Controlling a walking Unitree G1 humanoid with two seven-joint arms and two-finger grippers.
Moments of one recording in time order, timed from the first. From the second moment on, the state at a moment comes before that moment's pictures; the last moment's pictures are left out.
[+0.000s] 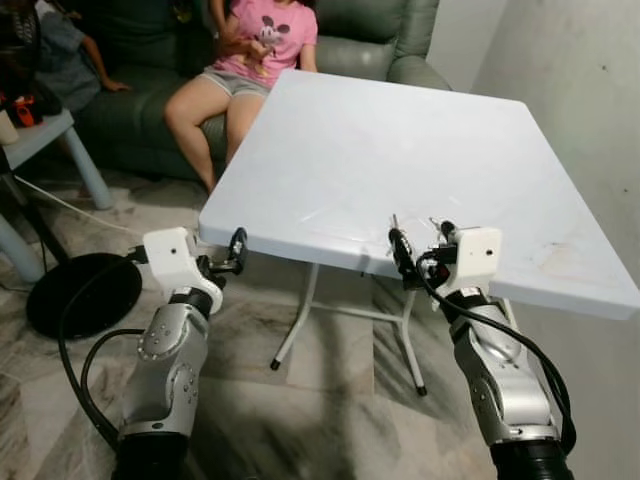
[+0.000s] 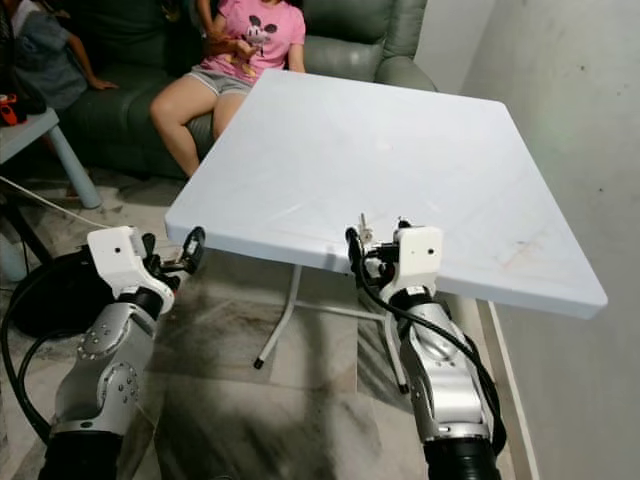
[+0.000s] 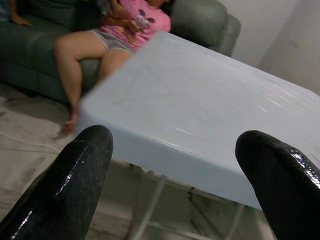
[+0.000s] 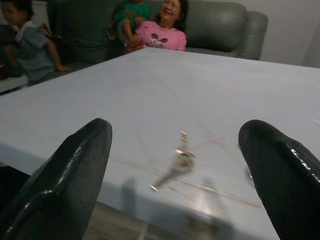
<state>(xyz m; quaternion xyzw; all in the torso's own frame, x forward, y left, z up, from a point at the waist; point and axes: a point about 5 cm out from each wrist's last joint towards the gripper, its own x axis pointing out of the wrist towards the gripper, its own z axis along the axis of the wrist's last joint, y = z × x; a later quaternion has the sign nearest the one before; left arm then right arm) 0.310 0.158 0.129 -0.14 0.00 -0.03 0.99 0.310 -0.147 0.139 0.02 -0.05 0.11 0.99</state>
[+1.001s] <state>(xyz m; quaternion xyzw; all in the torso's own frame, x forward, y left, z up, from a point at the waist) 0.309 0.152 0.125 -0.13 -0.01 -0.04 0.99 0.309 -0.153 0.137 0.01 -0.04 0.10 0.99</state>
